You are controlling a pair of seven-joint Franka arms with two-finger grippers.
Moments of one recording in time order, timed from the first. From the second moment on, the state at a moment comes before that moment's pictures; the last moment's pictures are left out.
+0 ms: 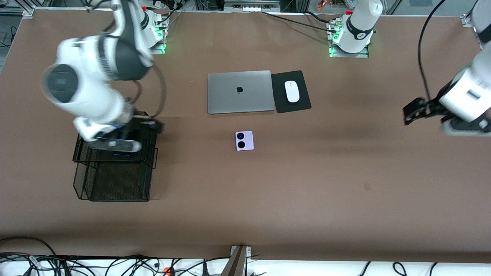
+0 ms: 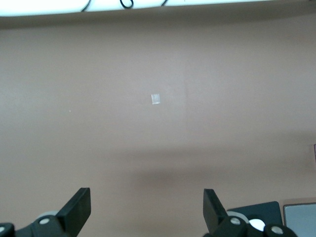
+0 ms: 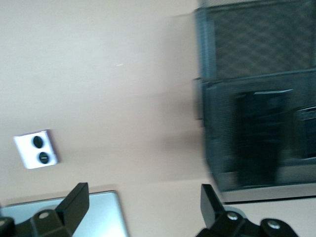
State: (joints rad) left arm -0.02 0.11 -0.07 -1.48 0.07 1.66 -0.07; right arm 0.98 0.45 -0.73 -1.51 0.35 1.77 0.32
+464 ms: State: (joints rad) left arm -0.02 -0.02 -0.04 -1.72 0.07 1.77 -0.01; right arm 1.00 0.65 -0.47 -1.37 0.35 2.01 0.66
